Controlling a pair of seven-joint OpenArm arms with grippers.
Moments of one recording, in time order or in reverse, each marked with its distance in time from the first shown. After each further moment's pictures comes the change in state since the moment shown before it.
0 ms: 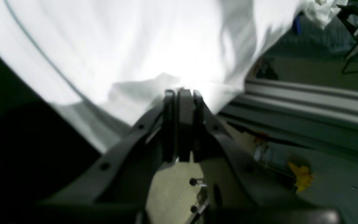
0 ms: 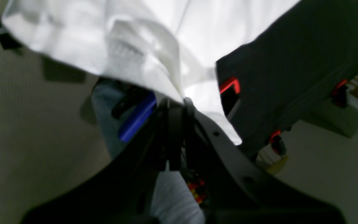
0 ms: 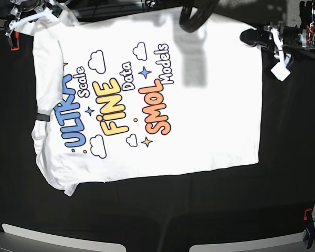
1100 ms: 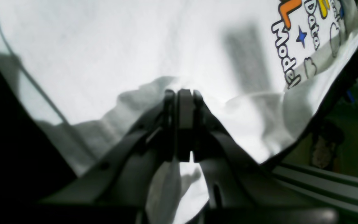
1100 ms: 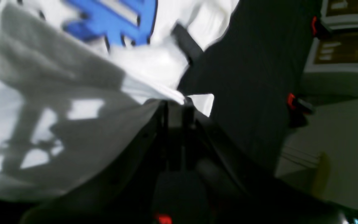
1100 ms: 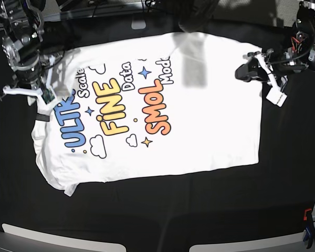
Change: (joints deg) left arm -6.8 8.0 -0.7 0.0 23.6 0.2 -23.0; right arm 38.0 -8.4 -0.2 -10.4 12.8 -3.3 6.4
